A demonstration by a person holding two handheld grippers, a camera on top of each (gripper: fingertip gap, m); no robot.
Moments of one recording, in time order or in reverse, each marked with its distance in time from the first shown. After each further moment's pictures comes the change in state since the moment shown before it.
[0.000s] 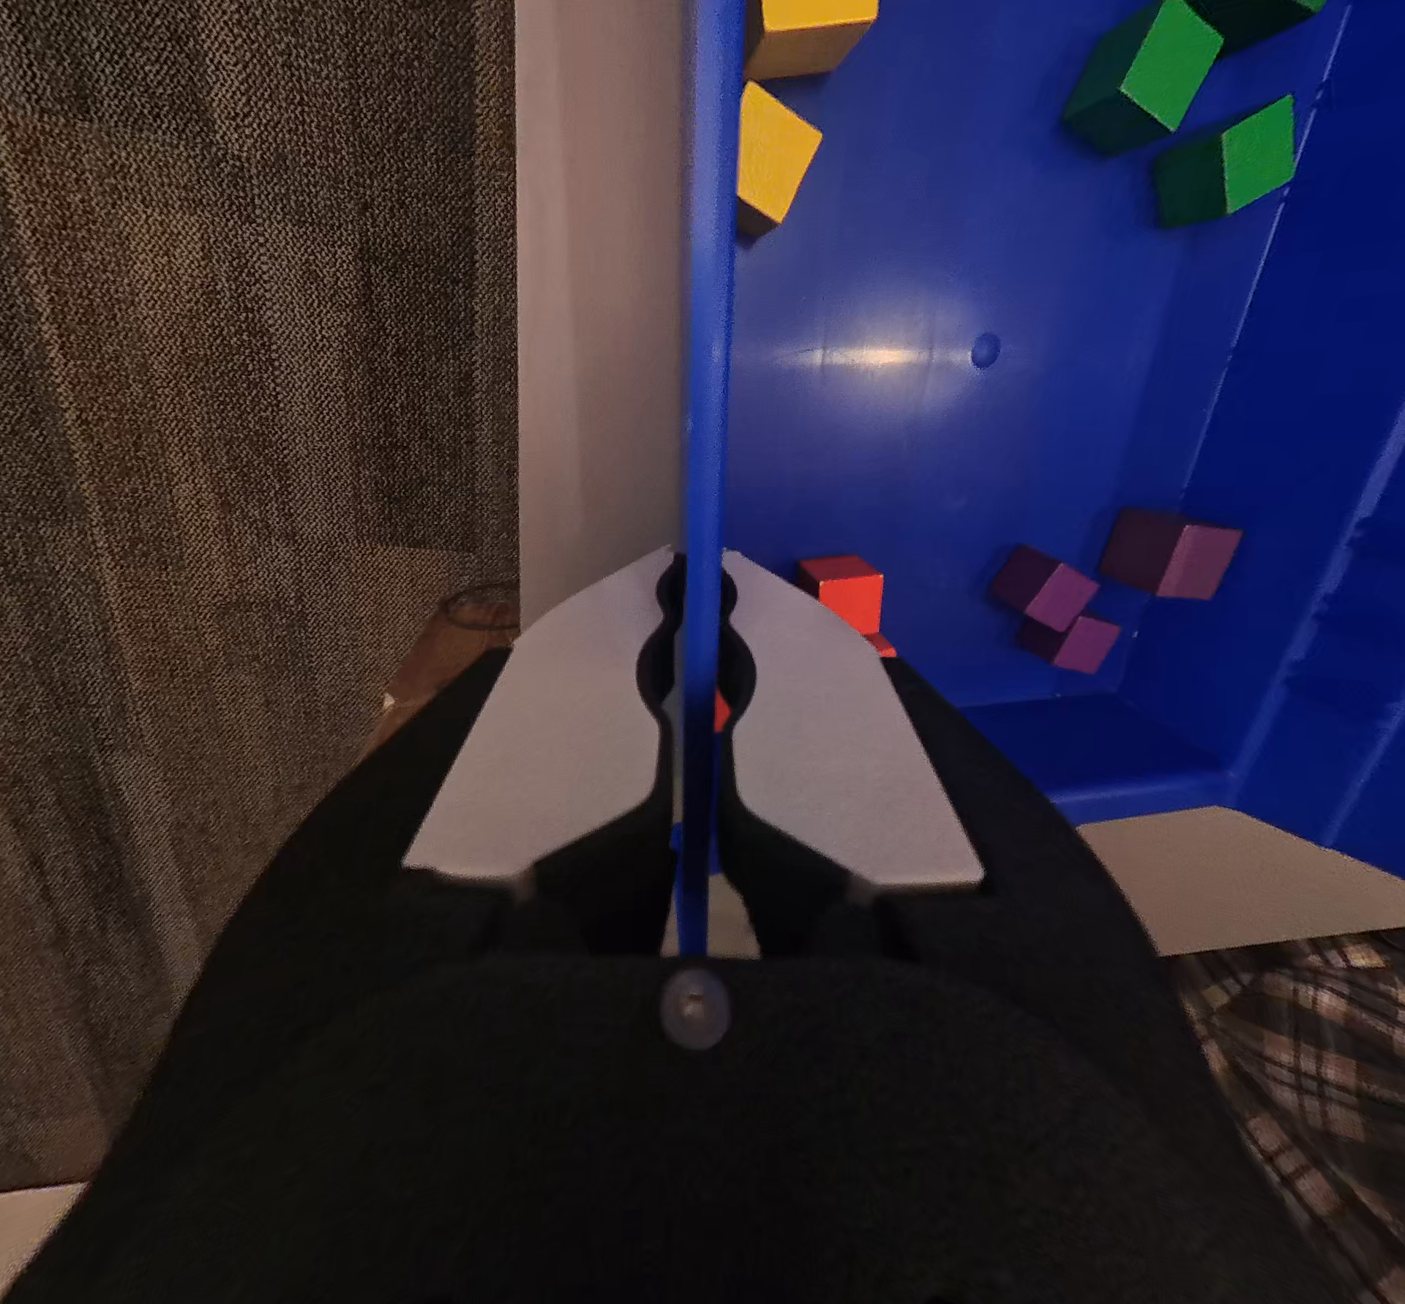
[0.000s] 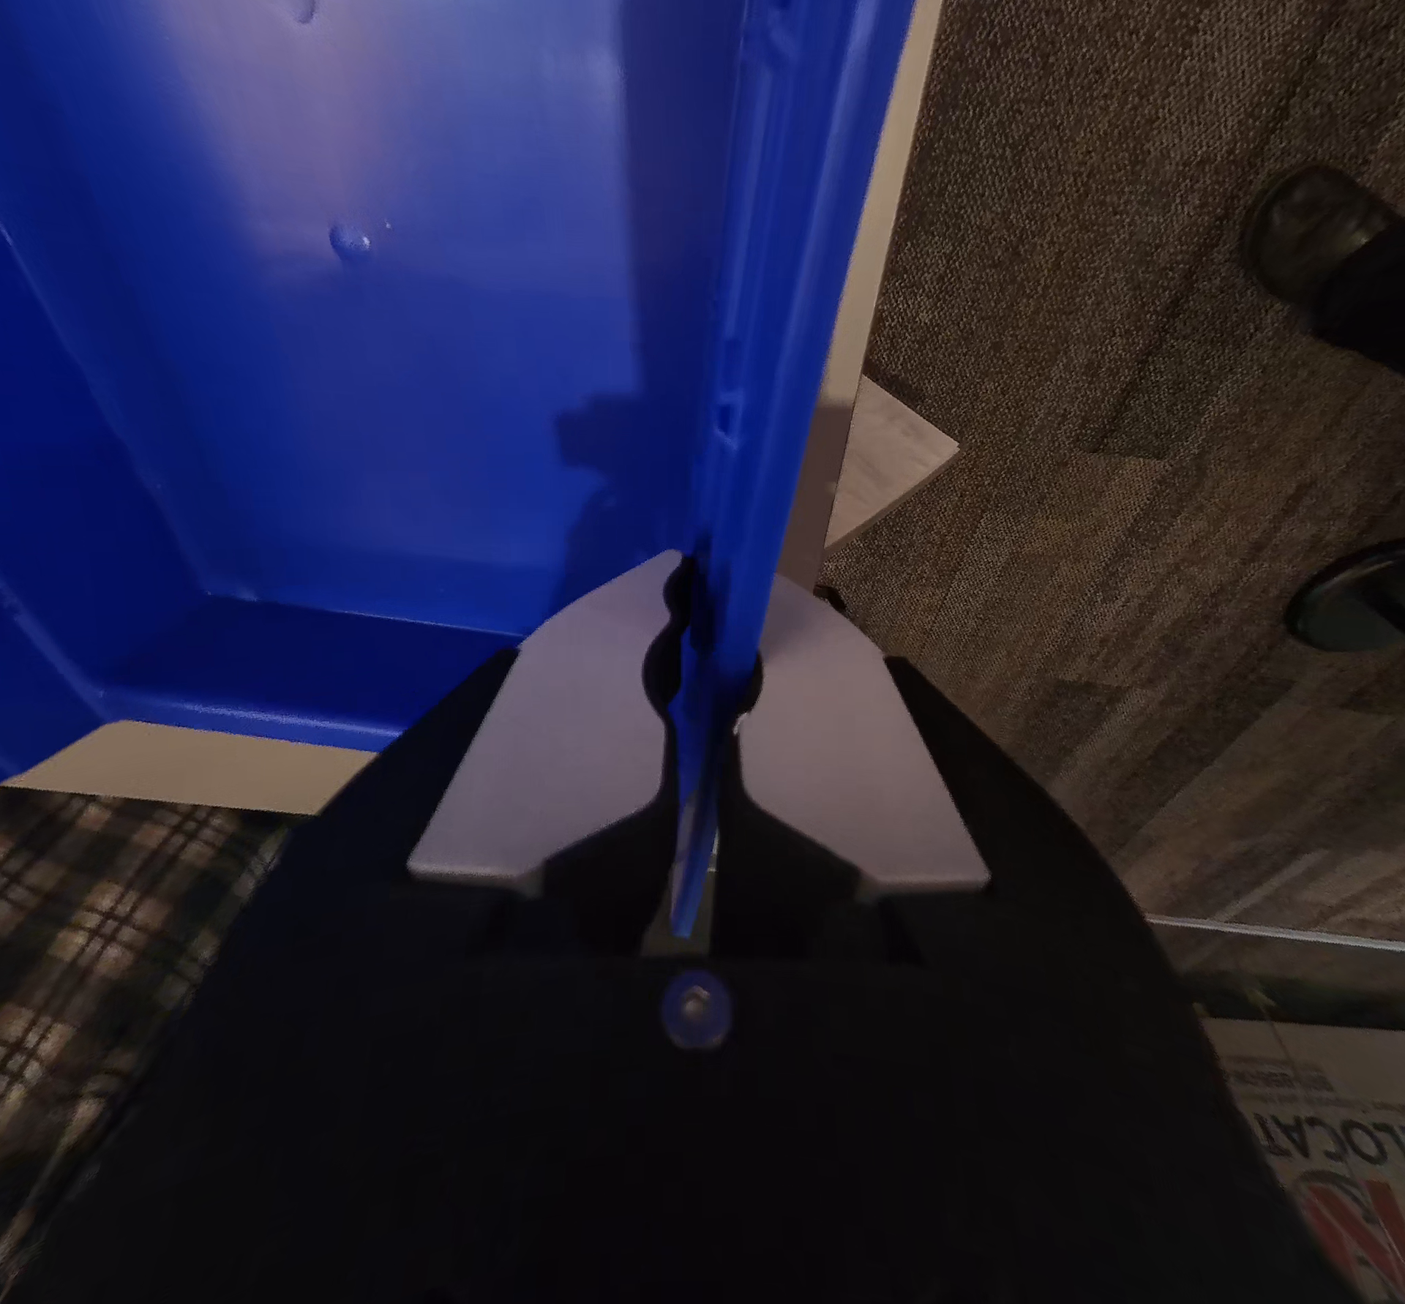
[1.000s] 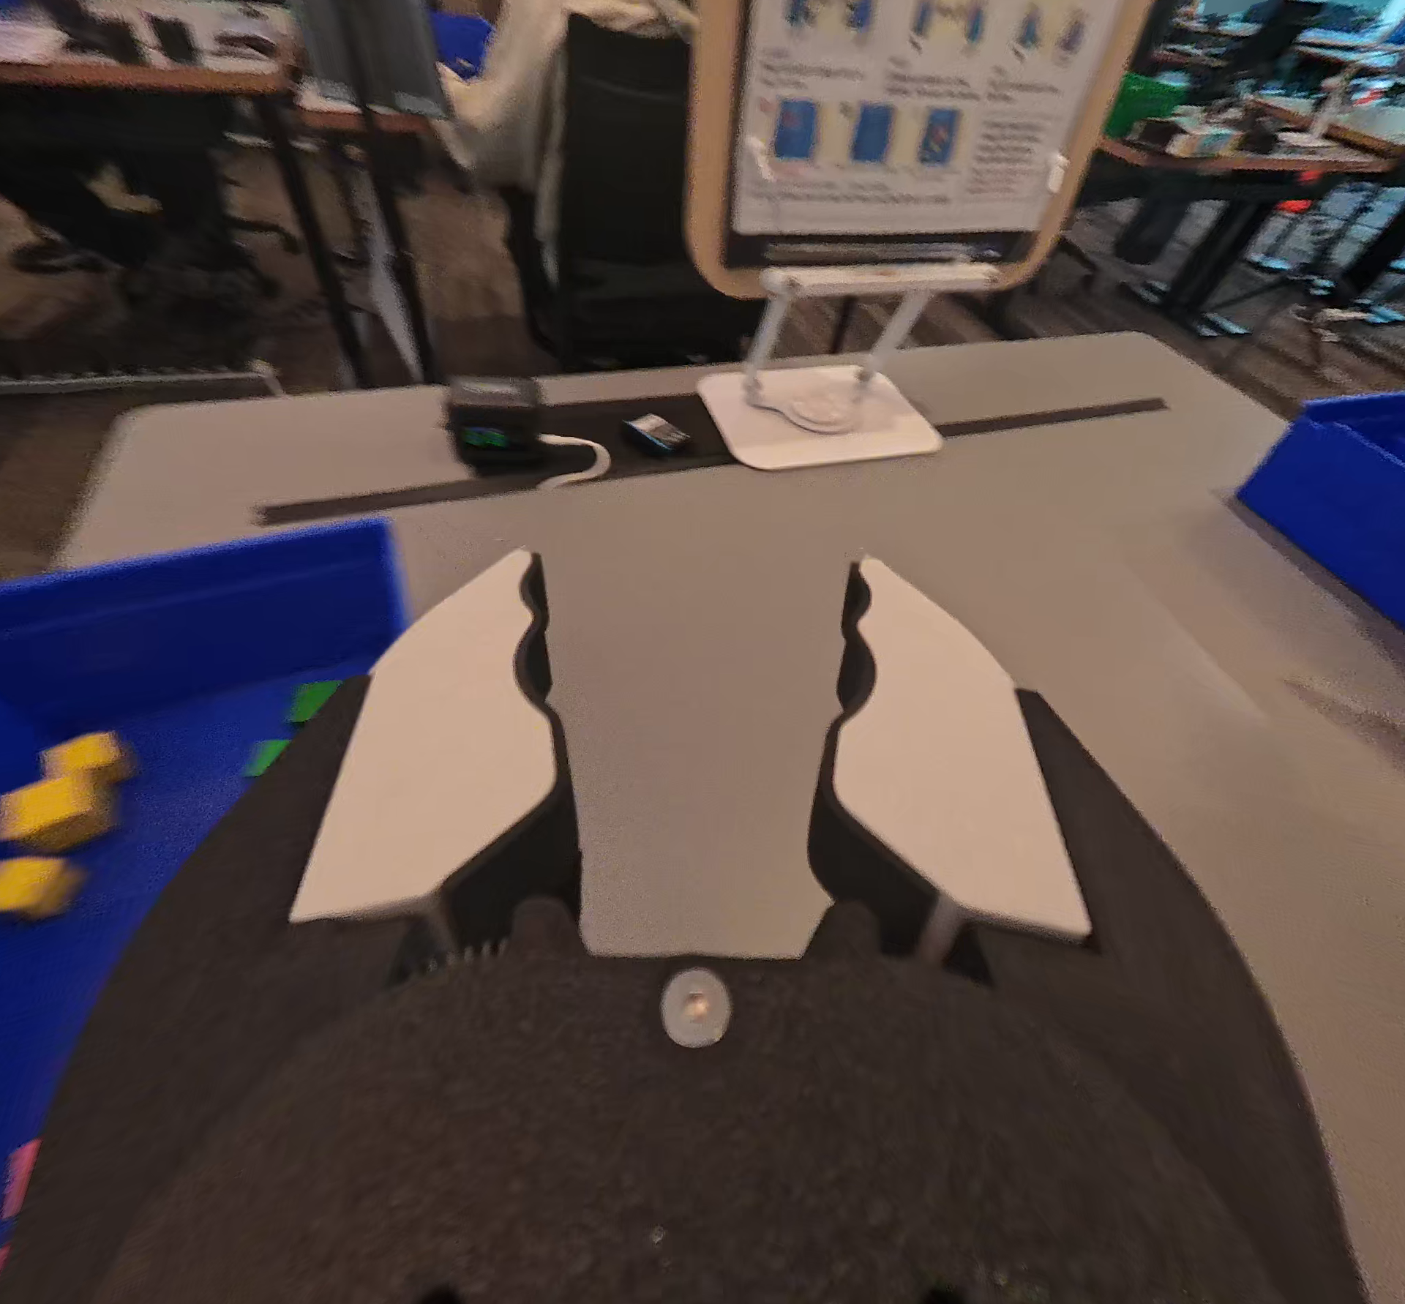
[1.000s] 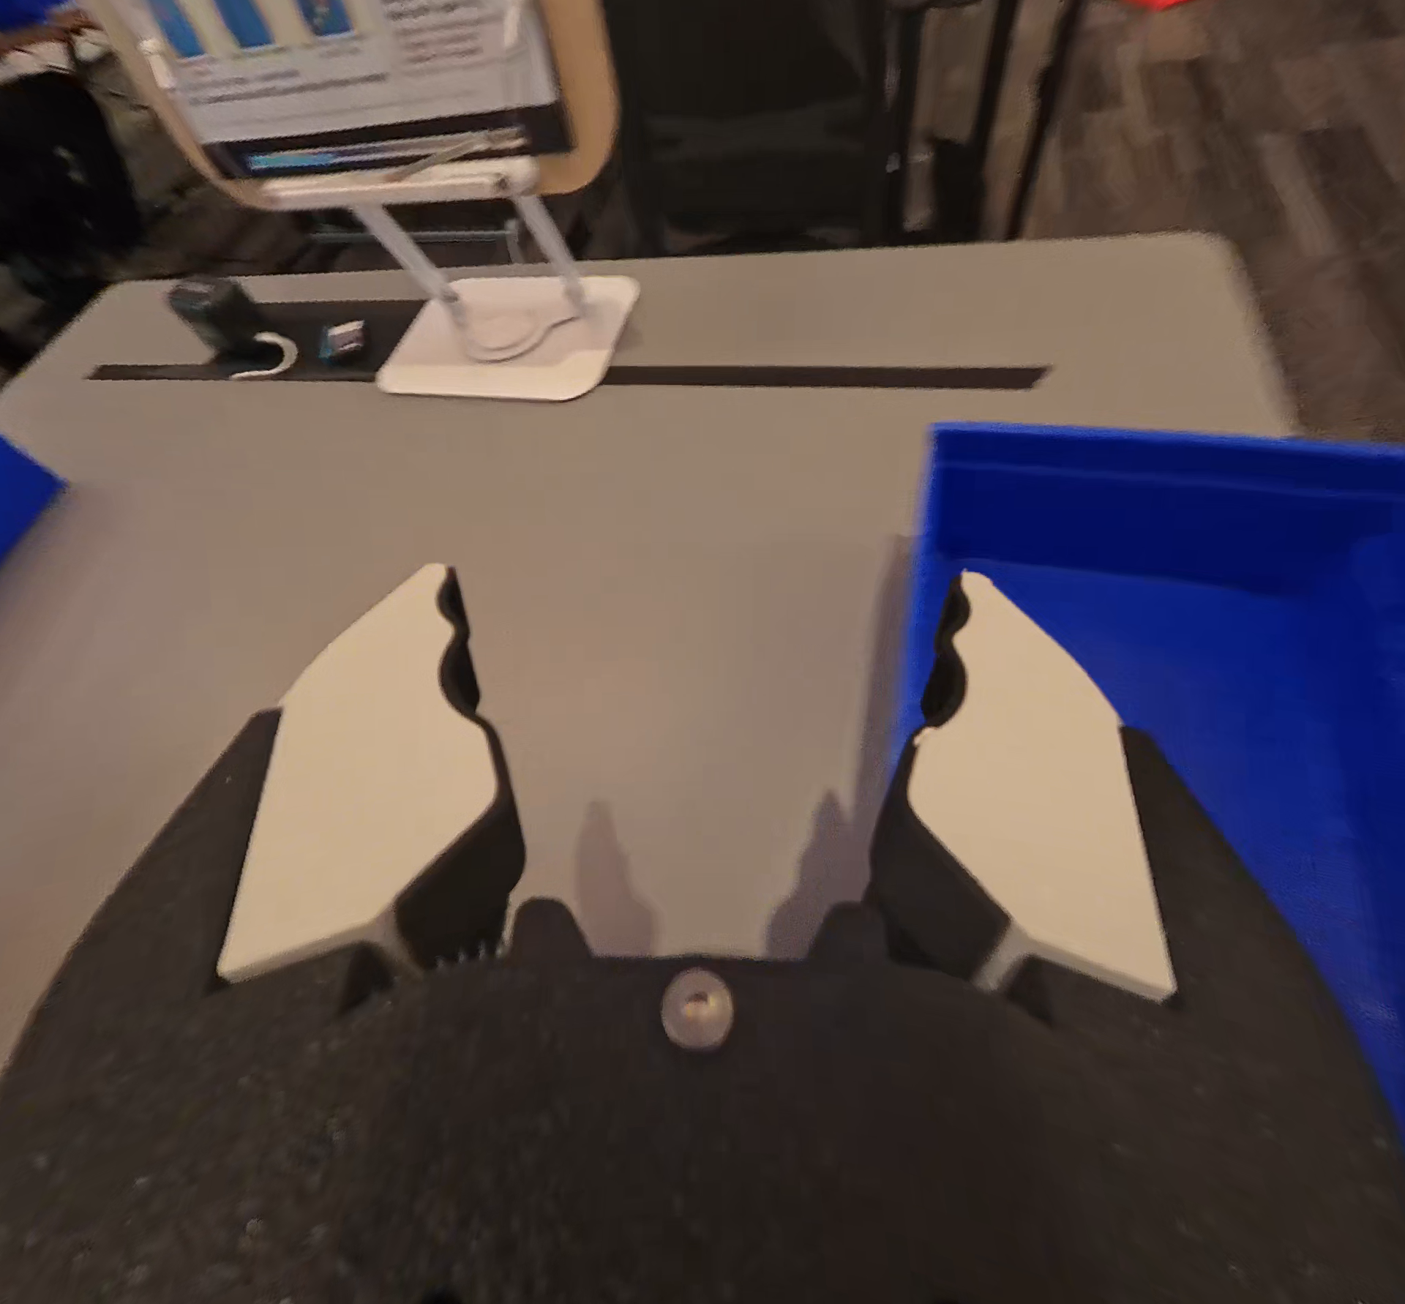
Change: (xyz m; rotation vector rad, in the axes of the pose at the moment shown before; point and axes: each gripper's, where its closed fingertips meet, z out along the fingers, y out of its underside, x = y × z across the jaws) left arm 0.312 -0.019 -0.136 1.022 0.242 0.392; right arm -0.267 -0.038 -0.151 1.186 -0.169 -0.100
